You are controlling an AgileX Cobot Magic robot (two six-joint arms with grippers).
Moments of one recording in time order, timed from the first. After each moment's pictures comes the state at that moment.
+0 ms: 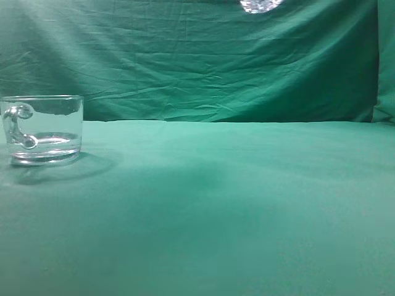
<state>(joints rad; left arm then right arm) -0.04 -0.01 0.02 -0.04 0.35 0.23 0.45 1.68 -1.48 0.12 0.44 -0.09</state>
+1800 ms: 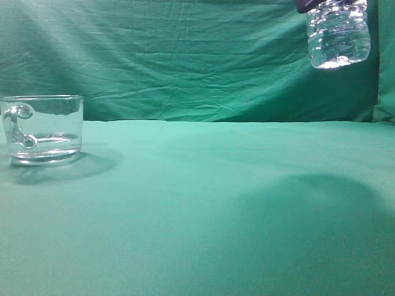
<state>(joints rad) -0.04 -0.01 0.02 -0.04 0.35 0.23 0.40 1.41 -0.61 0.06 -0.39 -0.08</state>
